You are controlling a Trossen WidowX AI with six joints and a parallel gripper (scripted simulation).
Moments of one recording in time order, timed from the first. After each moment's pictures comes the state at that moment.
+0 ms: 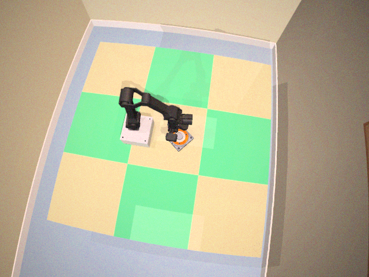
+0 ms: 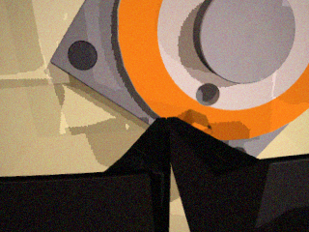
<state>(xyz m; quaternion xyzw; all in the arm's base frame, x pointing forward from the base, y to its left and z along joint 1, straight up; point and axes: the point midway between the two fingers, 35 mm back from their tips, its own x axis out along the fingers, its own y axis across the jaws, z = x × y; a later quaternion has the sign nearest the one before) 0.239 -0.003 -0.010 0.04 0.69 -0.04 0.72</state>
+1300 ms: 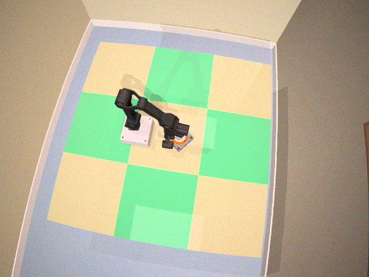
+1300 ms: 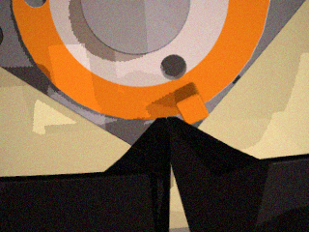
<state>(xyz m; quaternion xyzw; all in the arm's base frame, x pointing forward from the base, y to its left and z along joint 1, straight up) 0.220 -0.045 -0.010 0.04 0.70 -0.04 0.71</state>
